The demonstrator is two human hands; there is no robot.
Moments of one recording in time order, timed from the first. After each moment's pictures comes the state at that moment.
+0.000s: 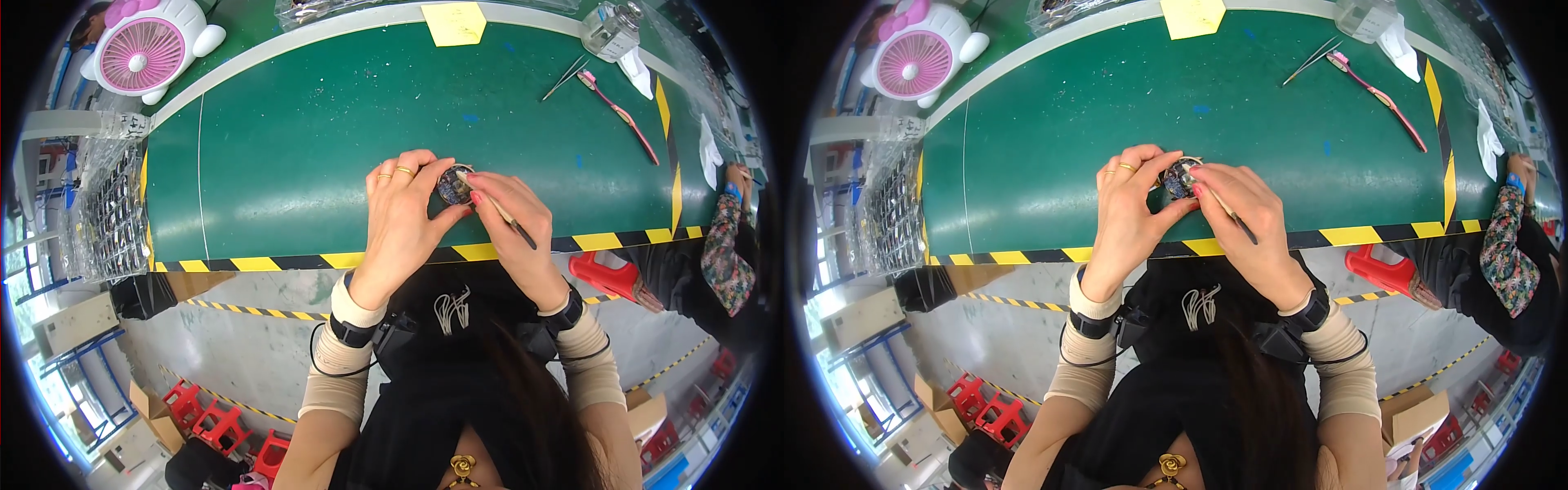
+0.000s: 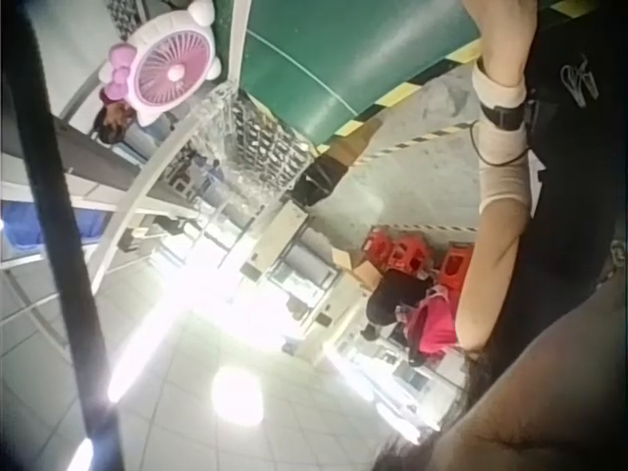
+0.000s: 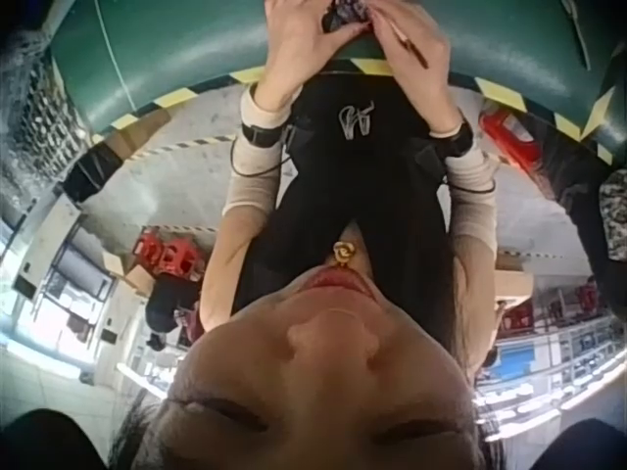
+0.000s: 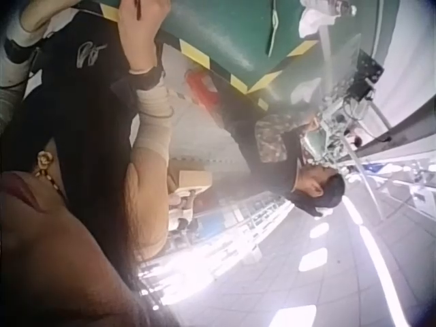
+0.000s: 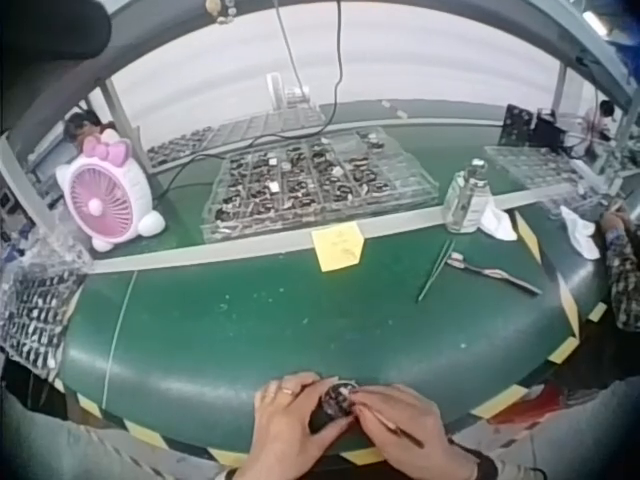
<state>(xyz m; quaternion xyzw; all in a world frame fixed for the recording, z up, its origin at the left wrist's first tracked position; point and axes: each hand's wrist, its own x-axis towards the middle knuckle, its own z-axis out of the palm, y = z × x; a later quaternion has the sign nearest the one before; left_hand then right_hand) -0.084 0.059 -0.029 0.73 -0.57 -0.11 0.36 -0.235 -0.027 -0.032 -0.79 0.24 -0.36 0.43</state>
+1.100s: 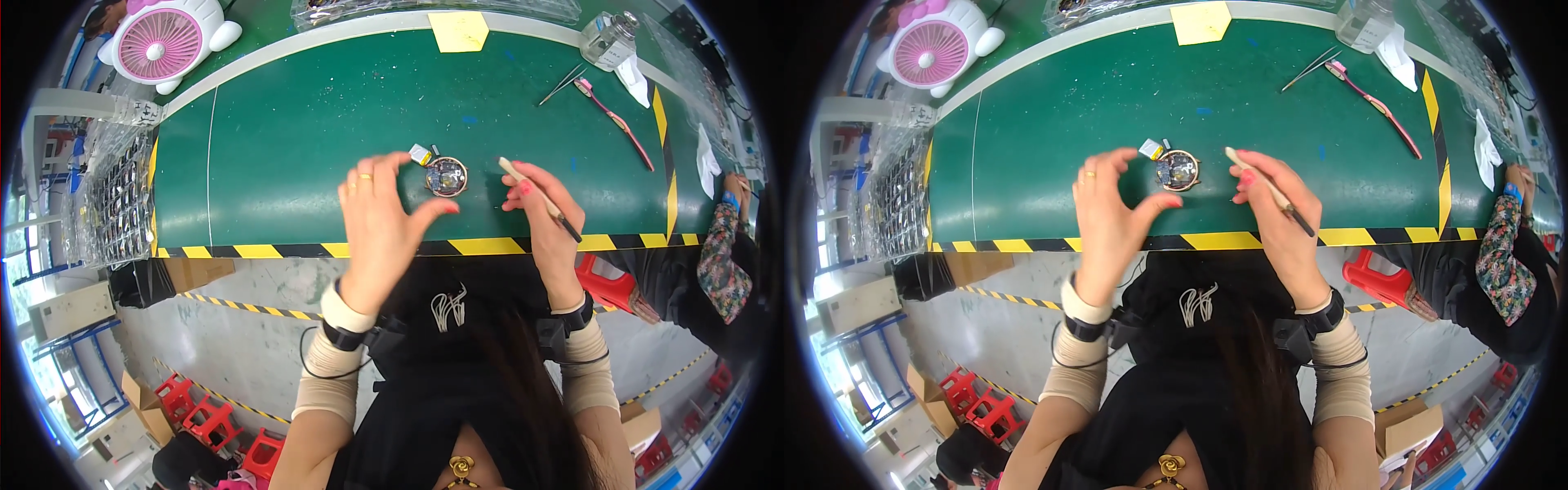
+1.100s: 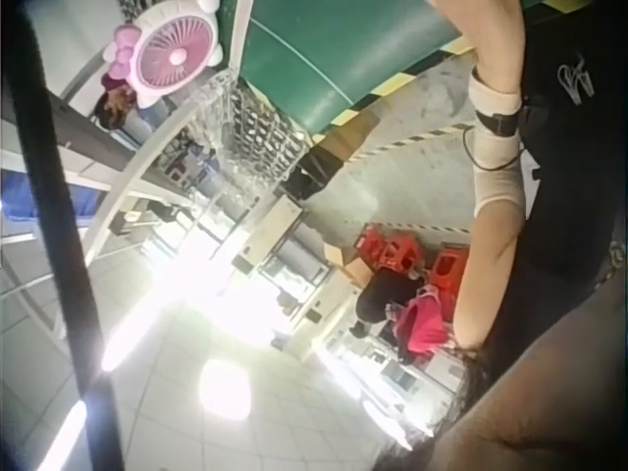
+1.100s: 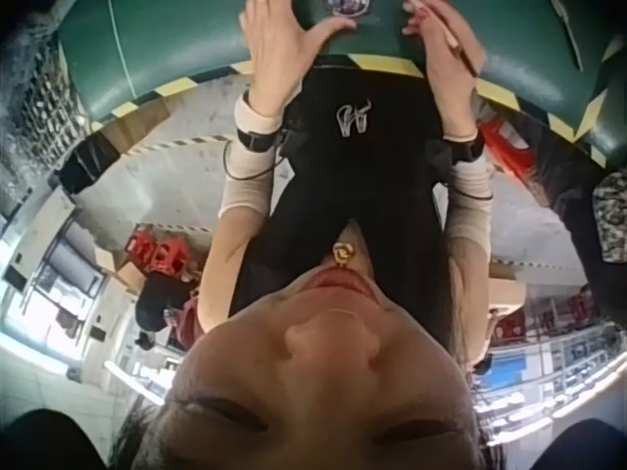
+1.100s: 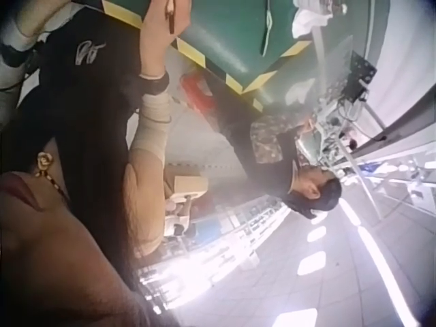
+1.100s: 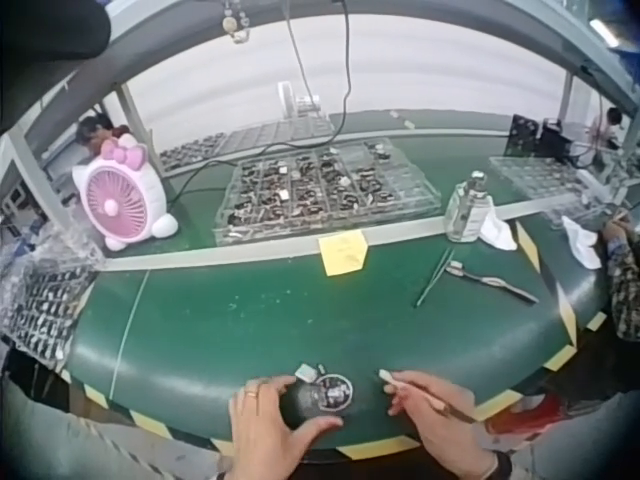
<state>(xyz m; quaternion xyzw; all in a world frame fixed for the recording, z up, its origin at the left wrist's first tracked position) -0.087 0.076 -0.017 0.77 -0.52 -0.08 0.36 -0.258 -0.033 -0.020 -0.59 0.34 -0.38 0.62</state>
